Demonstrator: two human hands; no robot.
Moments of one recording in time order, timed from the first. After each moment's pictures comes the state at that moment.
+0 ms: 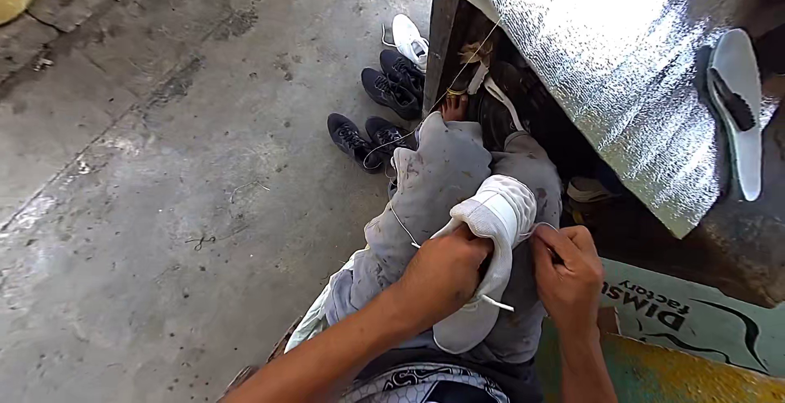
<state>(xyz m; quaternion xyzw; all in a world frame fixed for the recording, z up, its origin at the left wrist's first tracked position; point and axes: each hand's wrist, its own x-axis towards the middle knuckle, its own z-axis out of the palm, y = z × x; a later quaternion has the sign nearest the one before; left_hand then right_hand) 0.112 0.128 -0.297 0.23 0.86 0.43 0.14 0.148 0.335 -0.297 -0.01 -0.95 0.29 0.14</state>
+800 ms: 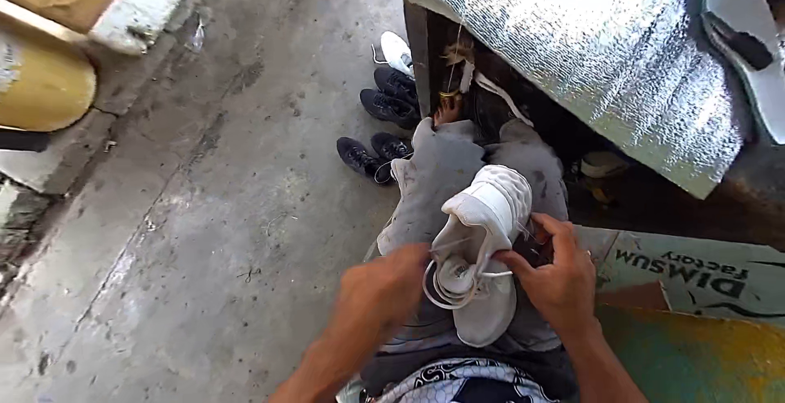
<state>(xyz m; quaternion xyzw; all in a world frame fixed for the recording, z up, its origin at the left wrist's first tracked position) 0.133 0.049 -0.288 0.18 0.95 0.24 0.07 0.168 0.307 -0.304 -0.08 -0.95 0.27 0.11</state>
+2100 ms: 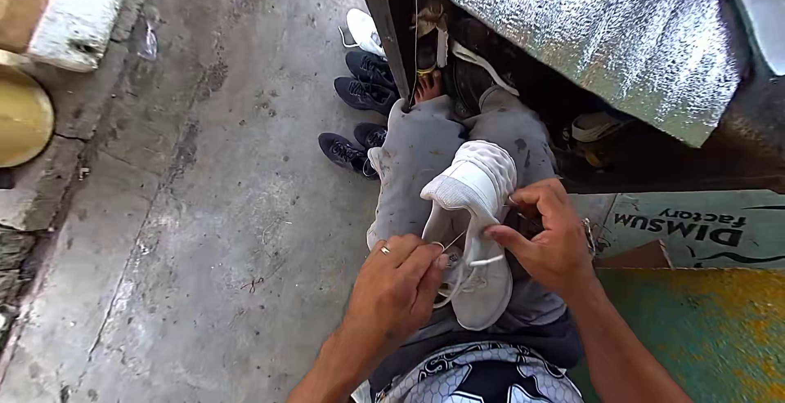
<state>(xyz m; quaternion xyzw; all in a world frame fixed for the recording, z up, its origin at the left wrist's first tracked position) 0.137 0.062 -0.293 0.26 0.87 0.41 0.05 0.161 0.309 -0.296 -0.06 -0.90 0.42 0.07</state>
